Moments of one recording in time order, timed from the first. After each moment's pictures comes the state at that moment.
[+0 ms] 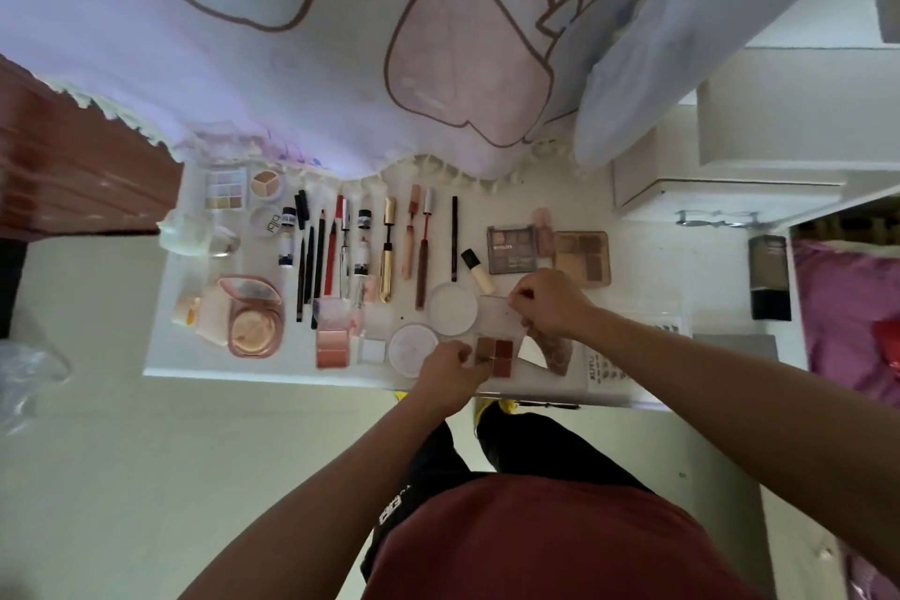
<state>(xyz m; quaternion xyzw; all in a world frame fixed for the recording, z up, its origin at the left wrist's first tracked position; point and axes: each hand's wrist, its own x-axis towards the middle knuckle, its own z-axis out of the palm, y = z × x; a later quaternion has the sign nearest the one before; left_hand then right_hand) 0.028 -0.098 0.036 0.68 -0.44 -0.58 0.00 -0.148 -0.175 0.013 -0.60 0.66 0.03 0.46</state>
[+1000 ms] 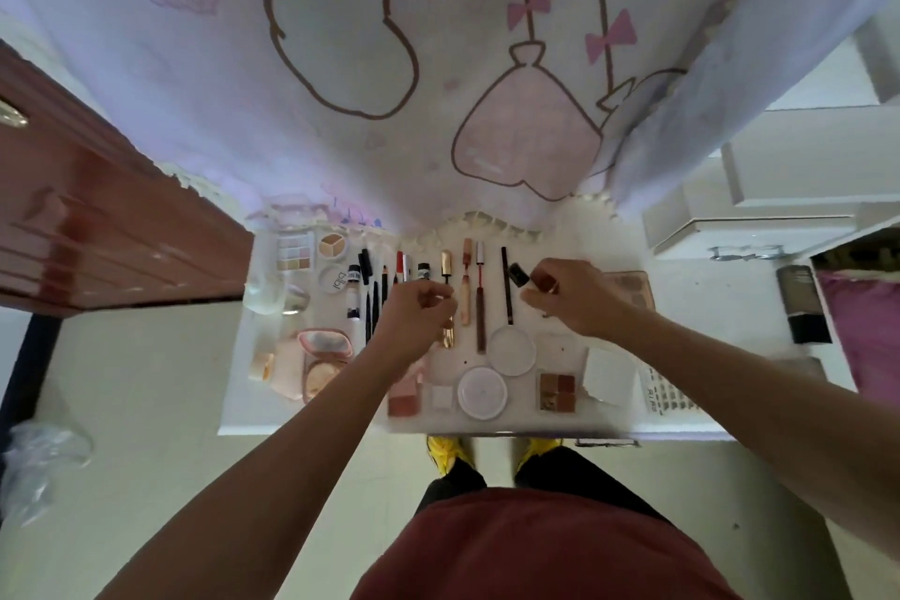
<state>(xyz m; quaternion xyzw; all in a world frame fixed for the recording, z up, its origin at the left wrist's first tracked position) 0.150 -0.192 0.115 0.65 -0.46 -0.56 0.22 -0.083 -0.205 0.099 -0.66 0.67 -0.03 0.35</state>
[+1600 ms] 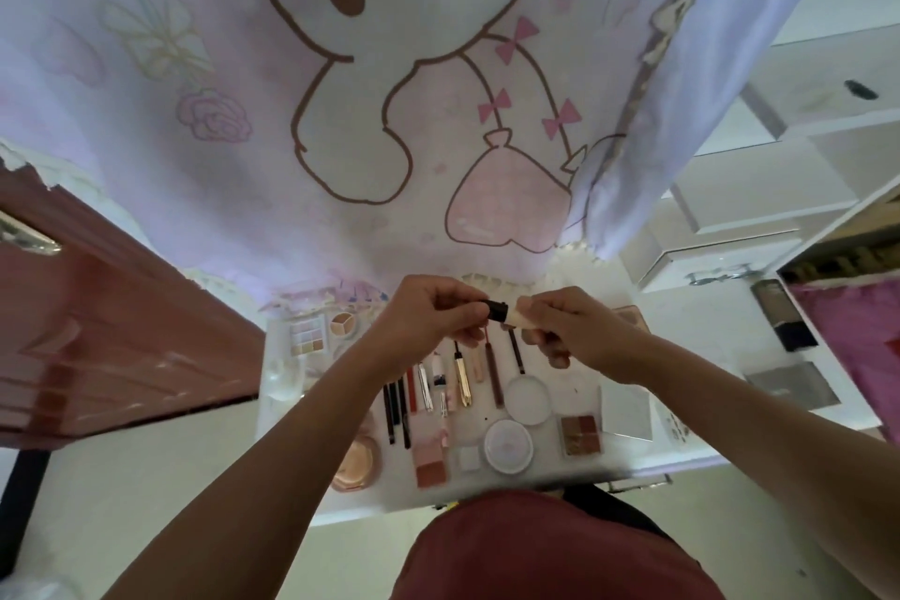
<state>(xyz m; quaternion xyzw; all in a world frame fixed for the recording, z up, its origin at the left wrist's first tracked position) 0.161 -0.227 0.204 0.45 -0.58 -0.64 0.23 -0.044 -0.171 0.198 -0.46 0.55 -0.30 0.63</state>
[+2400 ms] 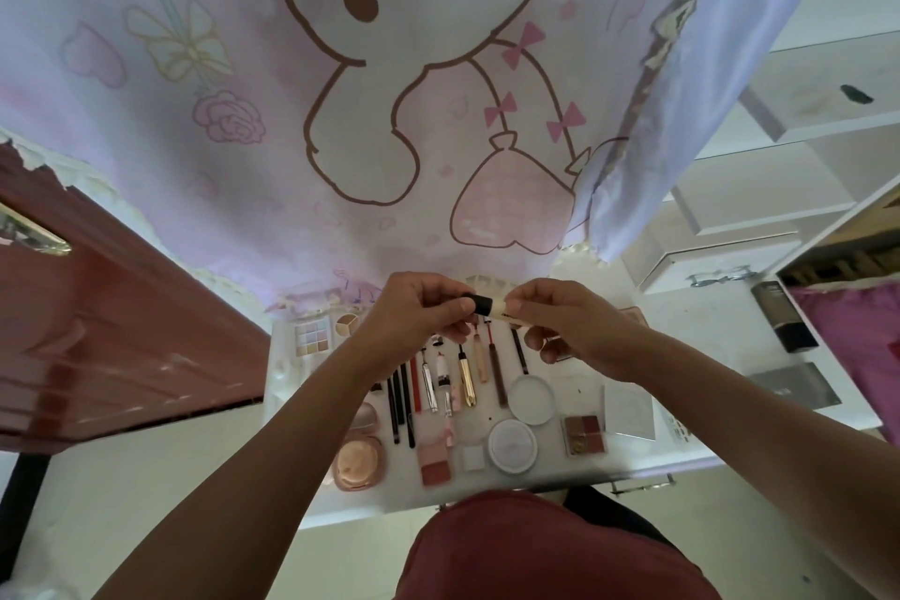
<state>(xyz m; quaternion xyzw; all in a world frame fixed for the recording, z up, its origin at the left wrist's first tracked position) 0.180 -0.226 0.212 0.46 -0.59 -0.62 0.25 -0.029 -0.172 0.212 -0.42 0.57 -0.31 0.63</state>
